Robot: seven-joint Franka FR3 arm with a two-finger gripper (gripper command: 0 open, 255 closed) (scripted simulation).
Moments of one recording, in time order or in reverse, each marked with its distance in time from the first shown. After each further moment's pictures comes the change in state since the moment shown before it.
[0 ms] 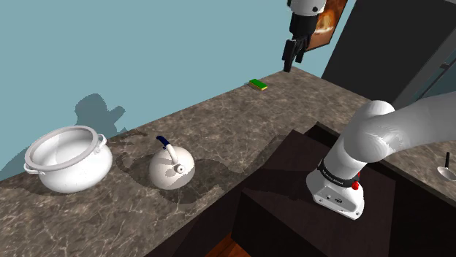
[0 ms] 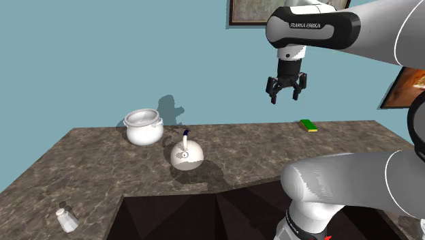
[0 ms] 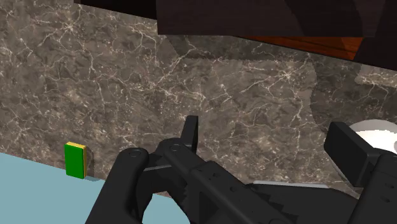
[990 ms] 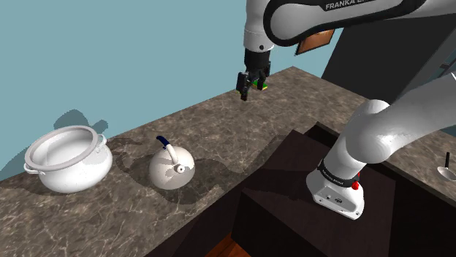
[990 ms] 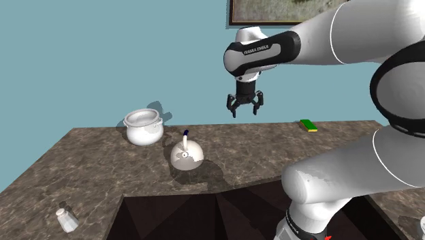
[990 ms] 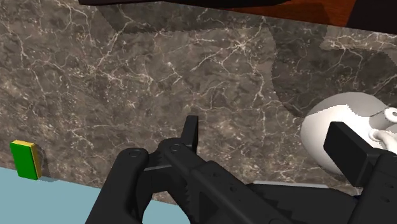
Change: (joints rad) arm 0.073 0.237 0.220 -0.056 0.138 0.313 0.294
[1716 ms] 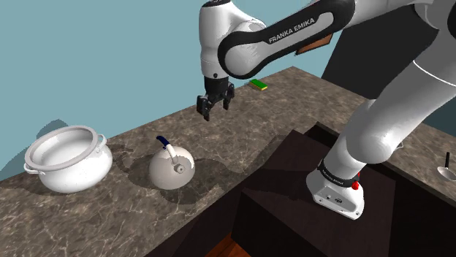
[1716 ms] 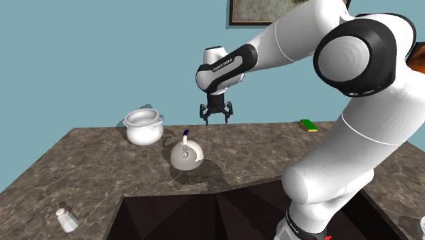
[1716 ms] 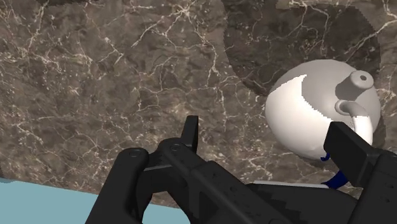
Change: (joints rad) arm 0.021 0.366 0.167 0.151 -0.031 0.234 0.264
